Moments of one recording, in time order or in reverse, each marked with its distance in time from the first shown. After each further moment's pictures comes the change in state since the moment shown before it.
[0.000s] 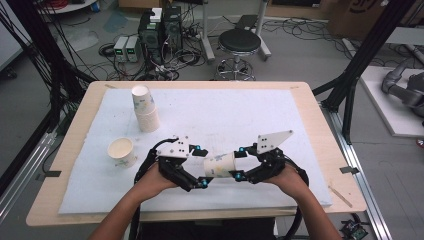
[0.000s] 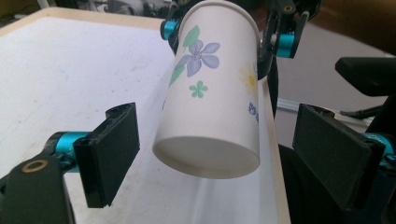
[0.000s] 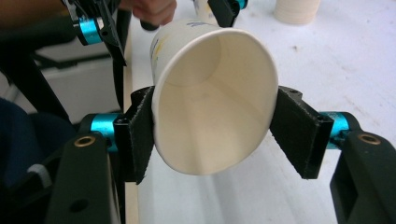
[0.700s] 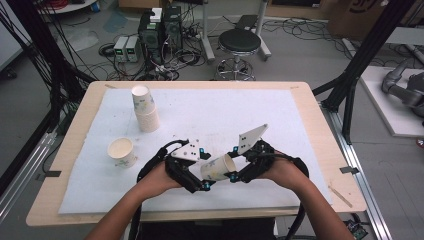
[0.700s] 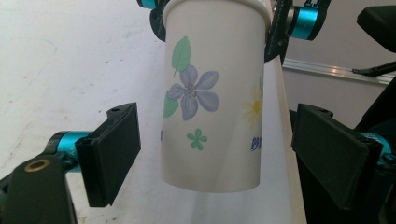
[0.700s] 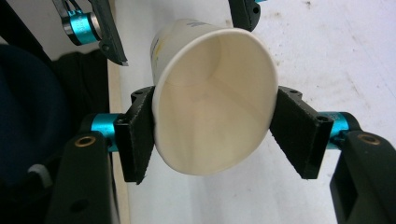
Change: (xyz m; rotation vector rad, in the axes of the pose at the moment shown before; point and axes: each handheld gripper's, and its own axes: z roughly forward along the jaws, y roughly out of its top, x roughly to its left) left arm 0.000 0.006 0.016 0.169 0.007 0.059; right arm 0.006 0.040 0.017 0.318 -0.047 -0.126
